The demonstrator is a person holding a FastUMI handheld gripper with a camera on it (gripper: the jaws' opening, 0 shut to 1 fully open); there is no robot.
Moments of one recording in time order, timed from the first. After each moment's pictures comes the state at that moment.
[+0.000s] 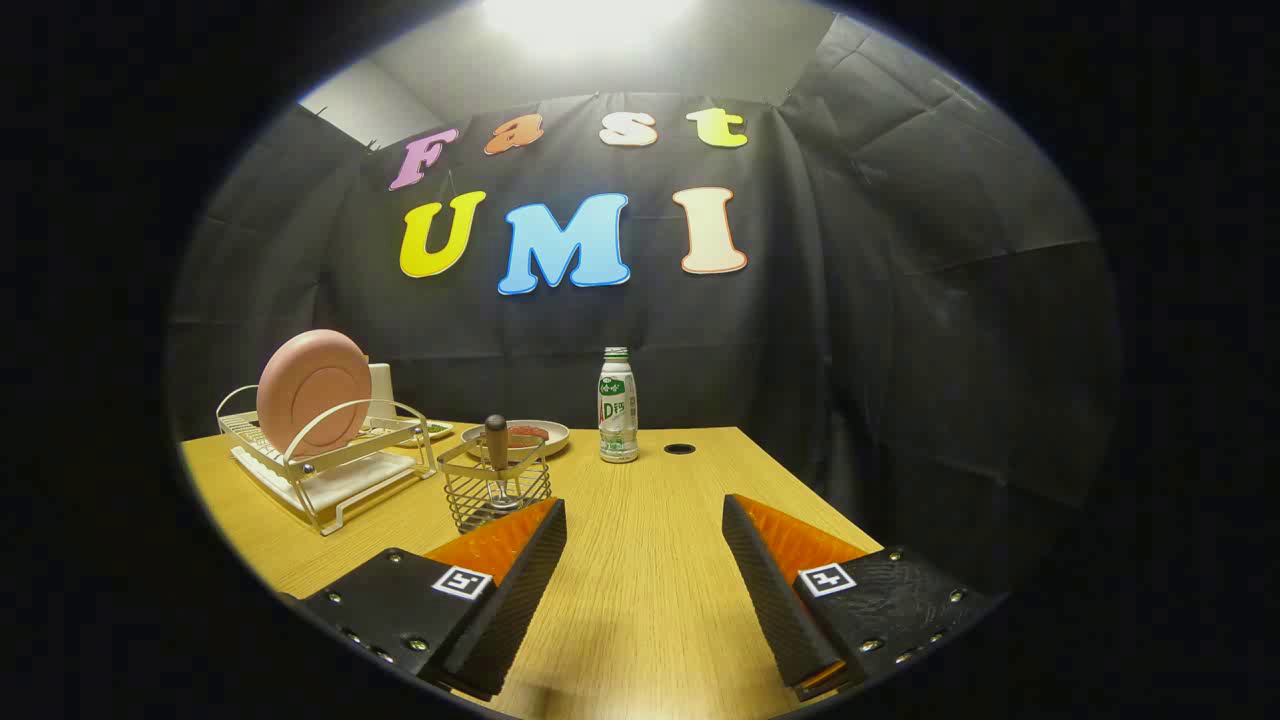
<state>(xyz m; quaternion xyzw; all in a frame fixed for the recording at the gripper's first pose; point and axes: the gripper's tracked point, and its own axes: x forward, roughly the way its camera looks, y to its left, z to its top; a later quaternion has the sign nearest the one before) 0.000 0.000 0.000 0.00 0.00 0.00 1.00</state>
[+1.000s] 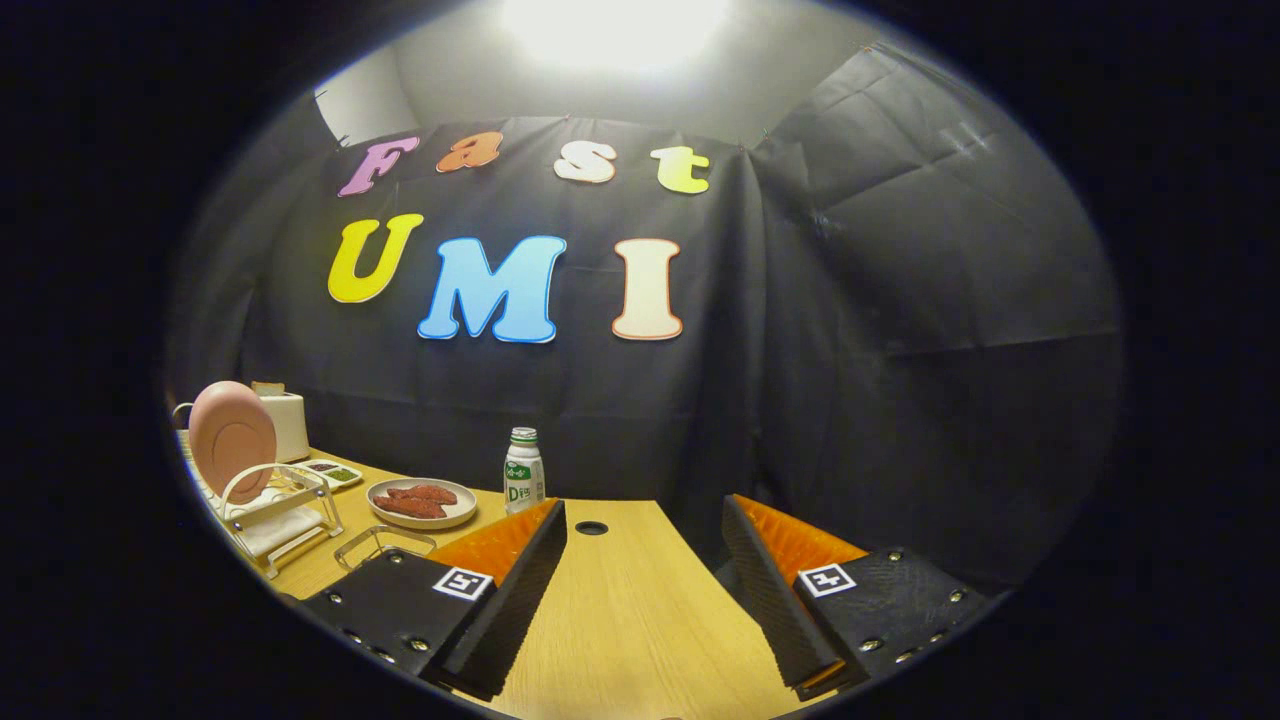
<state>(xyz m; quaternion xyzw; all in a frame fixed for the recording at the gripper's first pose) 0.023 -0.066 0.121 -0.05 -0.06 -0.11 0.99</state>
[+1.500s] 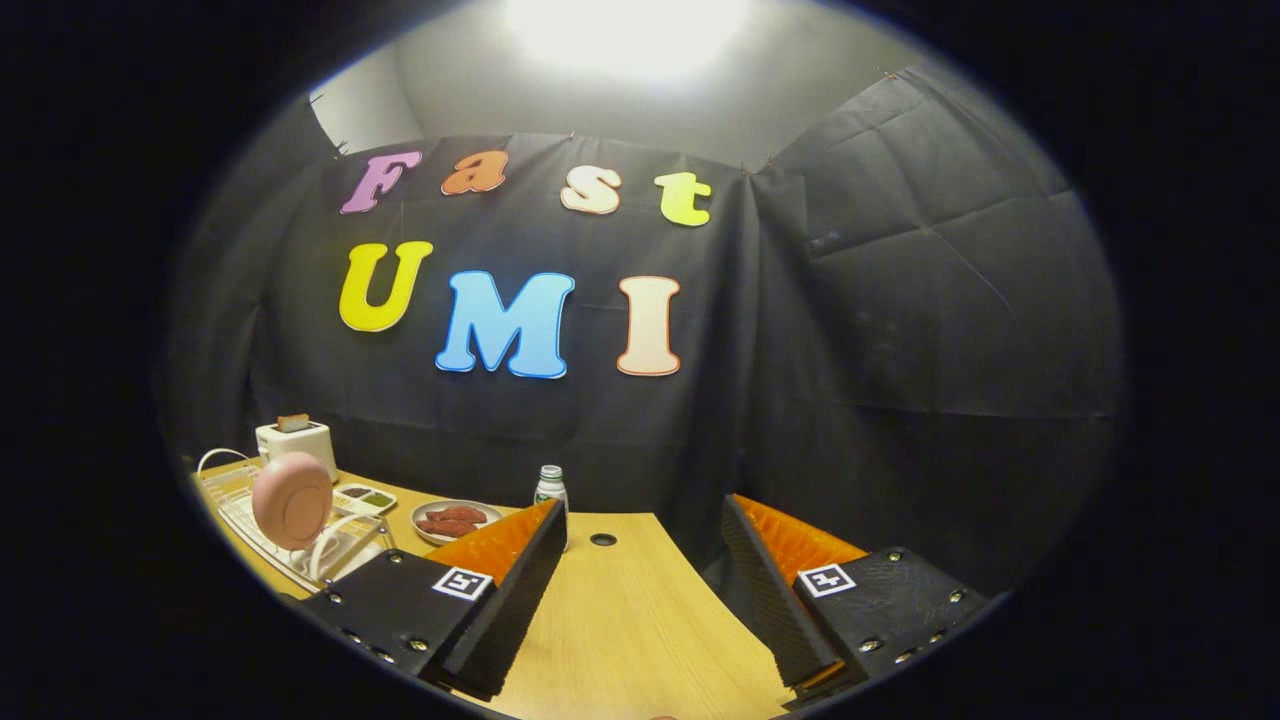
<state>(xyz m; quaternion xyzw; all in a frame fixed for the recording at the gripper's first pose) -0.061 0.001 0.210 -0.04 -0.05 -0.12 0.99</state>
